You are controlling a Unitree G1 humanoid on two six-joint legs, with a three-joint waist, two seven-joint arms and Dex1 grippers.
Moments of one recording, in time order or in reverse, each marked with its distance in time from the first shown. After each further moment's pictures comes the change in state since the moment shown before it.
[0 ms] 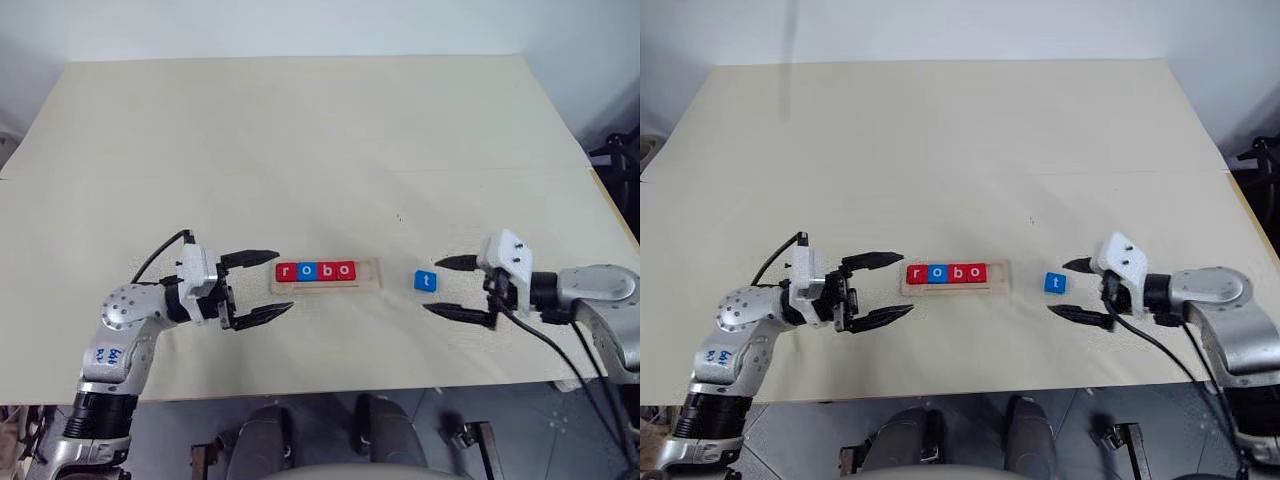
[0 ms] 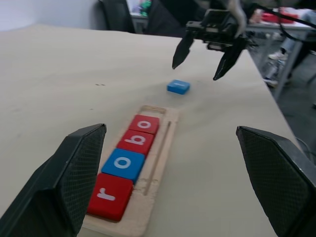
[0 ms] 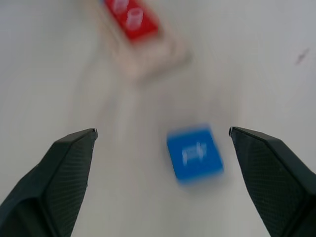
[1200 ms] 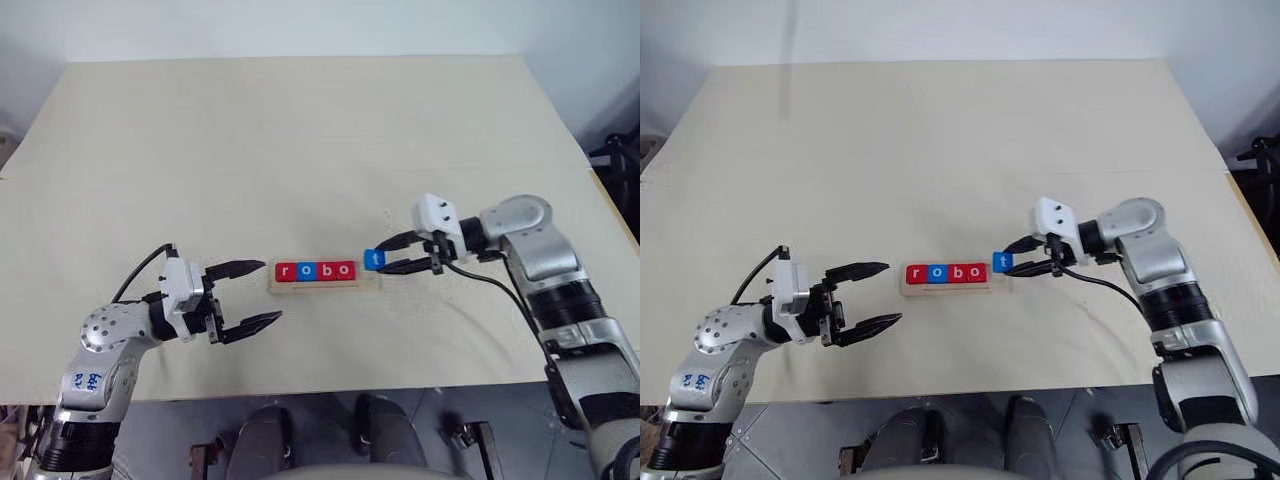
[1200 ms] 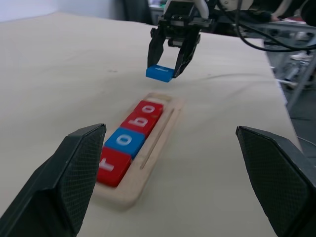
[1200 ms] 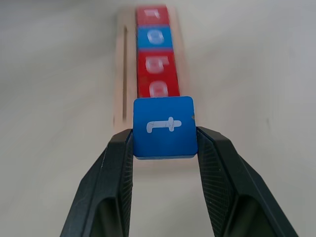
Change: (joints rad) left arm 0.174 0.007 0.077 -0.130 -0.013 0.024 0.112; right arm -0.549 0.318 0.281 0.438 -0.174 -0.180 0.222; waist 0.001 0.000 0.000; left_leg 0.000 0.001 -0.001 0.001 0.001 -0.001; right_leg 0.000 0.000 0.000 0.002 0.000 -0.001
